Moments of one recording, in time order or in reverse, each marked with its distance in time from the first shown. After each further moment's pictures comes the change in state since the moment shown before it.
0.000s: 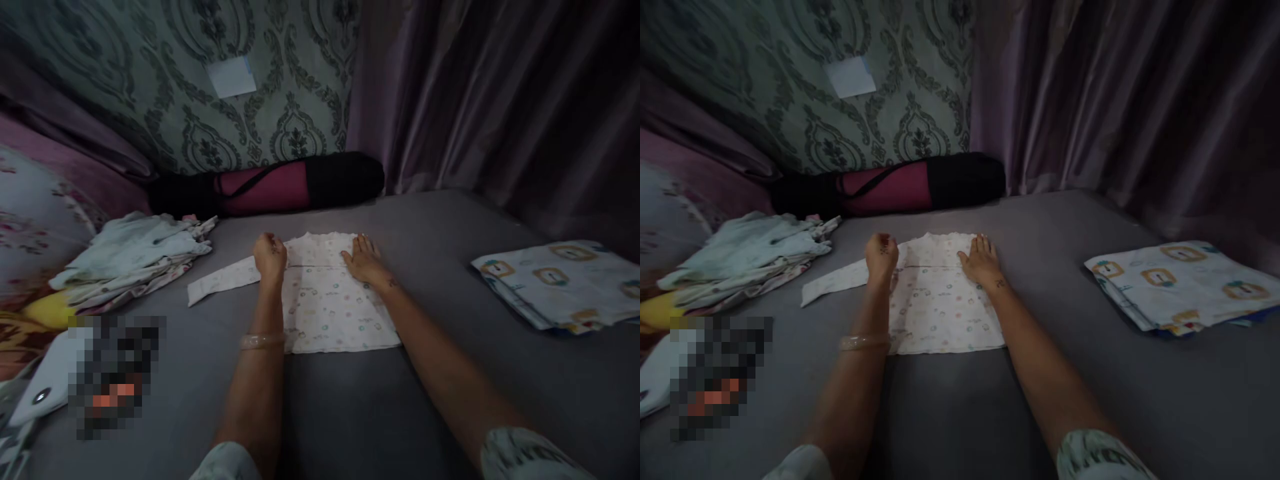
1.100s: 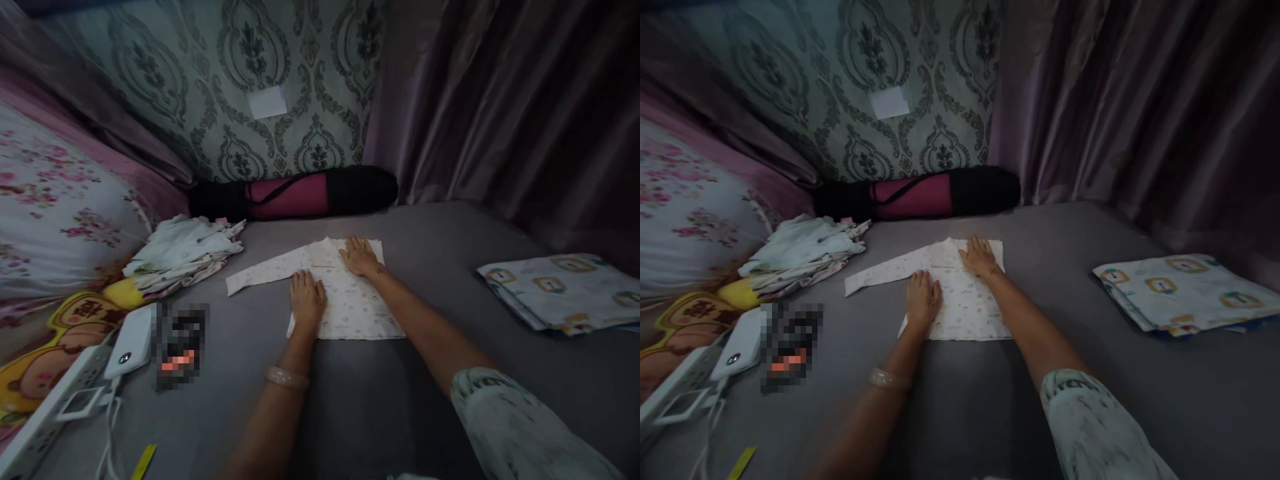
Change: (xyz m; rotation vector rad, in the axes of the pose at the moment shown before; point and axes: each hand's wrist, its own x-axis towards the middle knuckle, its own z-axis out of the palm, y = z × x) left_hand -0.115 -0.024 -0.018 0.189 -0.154 0.228; right_hand 0.023 -0.046 -0.004 -0.014 -0.009 -0.145
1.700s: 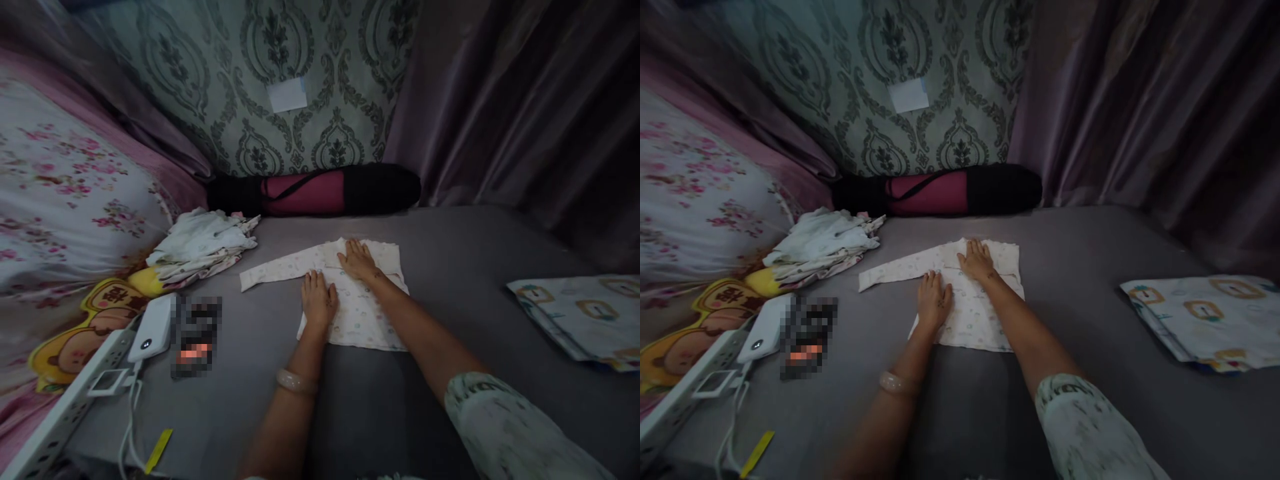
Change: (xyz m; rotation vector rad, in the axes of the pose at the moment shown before) left_hand 0.004 0.000 0.000 -0.031 -0.073 -0.069; right_hand 0.020 -0.041 0.015 0.007 -0.062 -0.034
